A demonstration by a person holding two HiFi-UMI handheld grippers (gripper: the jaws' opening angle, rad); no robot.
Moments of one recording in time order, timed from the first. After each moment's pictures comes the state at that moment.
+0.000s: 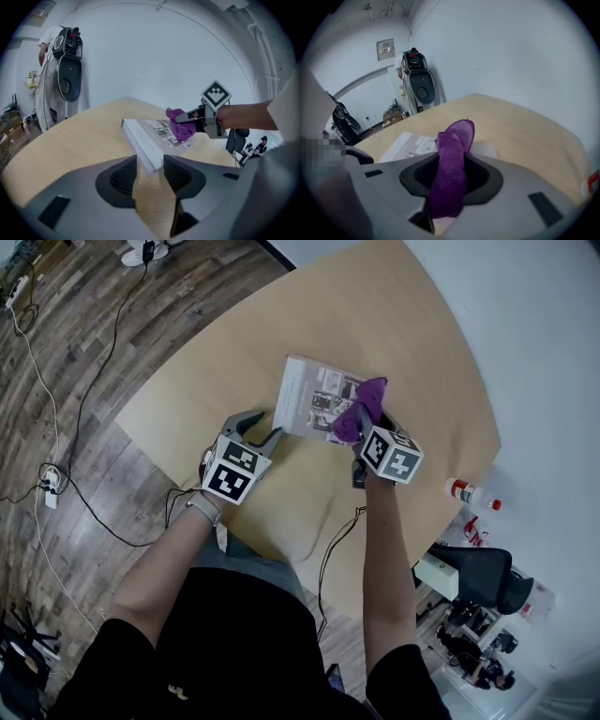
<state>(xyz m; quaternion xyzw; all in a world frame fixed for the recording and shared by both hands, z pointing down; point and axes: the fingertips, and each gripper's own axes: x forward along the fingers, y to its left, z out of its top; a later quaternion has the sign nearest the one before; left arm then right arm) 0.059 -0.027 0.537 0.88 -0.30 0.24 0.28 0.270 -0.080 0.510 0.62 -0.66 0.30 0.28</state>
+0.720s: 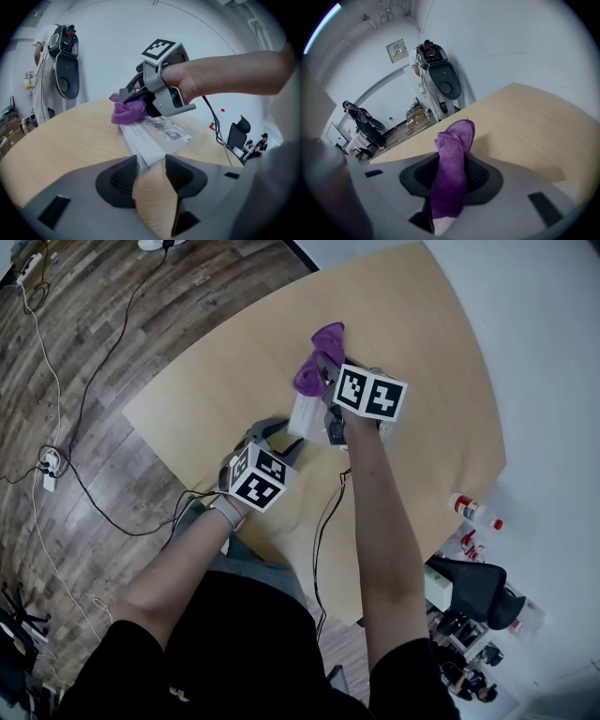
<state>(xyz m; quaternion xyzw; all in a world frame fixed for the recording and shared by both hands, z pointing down) 0.081 -0.019 0.555 0.88 -0.29 0.26 0.28 0.118 -0.187 0.531 0.49 -0.74 0.37 0.27</state>
